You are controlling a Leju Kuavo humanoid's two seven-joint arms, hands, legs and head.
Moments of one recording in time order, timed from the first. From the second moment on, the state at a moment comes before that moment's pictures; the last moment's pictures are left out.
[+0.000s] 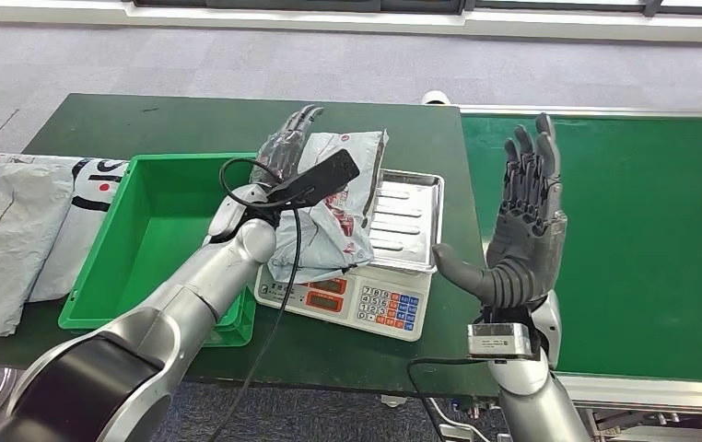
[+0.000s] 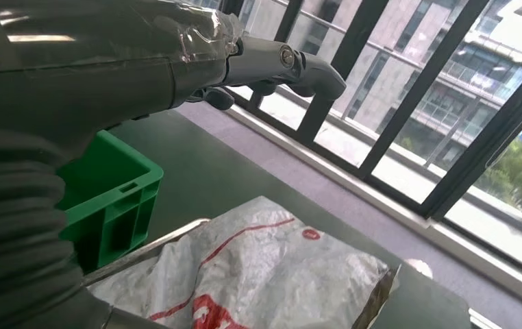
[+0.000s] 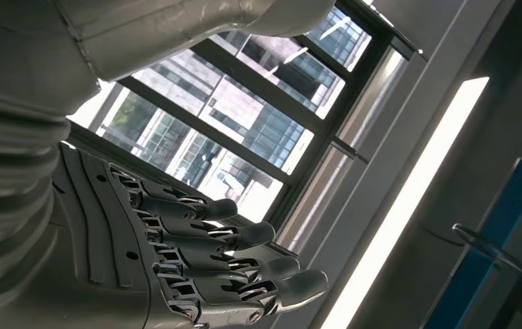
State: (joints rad) left arm -0.98 -0.23 -0.41 -0.42 -0.75 0.29 -0.18; right arm -0.24 0.03 0.33 -1.63 0.57 -0.54 -0.57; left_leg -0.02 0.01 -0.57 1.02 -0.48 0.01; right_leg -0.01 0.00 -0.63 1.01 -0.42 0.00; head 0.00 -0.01
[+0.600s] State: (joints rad) left arm -1.01 -0.23 -0.55 -0.28 -0.93 -0.12 0.09; right arm -0.23 0.02 0.43 -1.82 0.64 -0.53 -0.52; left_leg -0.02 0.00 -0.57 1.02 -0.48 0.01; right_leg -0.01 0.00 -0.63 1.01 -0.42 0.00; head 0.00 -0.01
